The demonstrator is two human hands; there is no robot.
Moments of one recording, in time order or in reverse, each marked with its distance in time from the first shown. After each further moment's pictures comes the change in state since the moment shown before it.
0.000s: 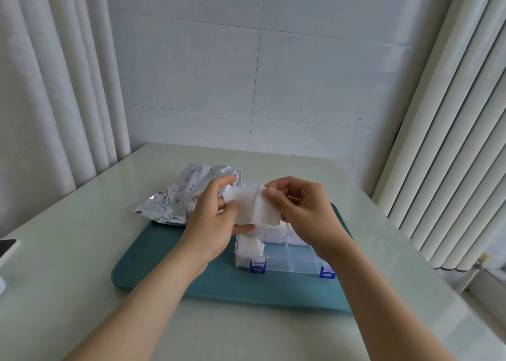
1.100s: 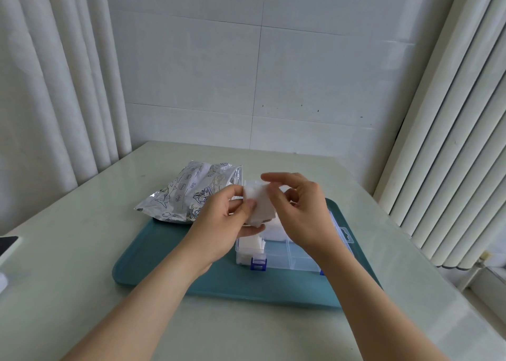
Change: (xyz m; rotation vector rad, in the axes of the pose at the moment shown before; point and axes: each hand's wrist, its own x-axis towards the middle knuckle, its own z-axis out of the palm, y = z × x) left_hand -0.004 0.004 0.007 -0.144 -0.185 -0.029; right_hand -0.003 -0.002 0.015 -0.280 0.165 -0.063
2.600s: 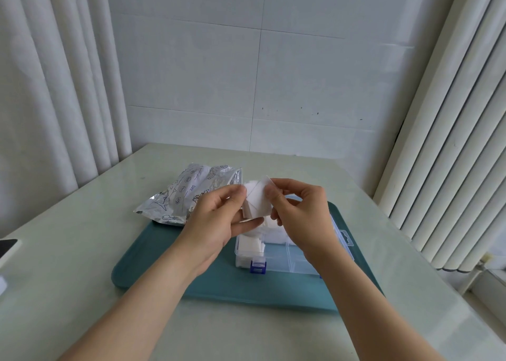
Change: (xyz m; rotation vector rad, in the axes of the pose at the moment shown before) left_hand 0.005 0.000 -0.004 -0.239 0.019 -0.025; right_hand -0.002 -0.004 0.004 0.222 0.035 0.123
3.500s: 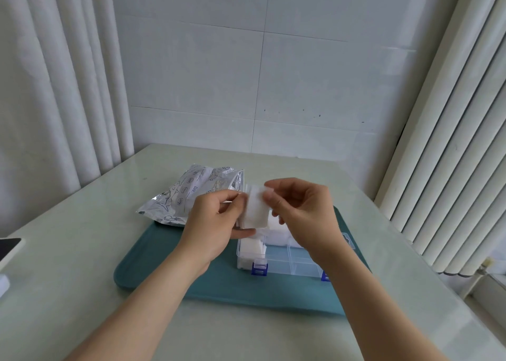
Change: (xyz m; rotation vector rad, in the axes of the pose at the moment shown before) left_hand -0.001 -0.002 -0.005 0.277 0.142 0.080; right_hand 0.003 -0.003 -0.008 0.033 -0.081 -0.053
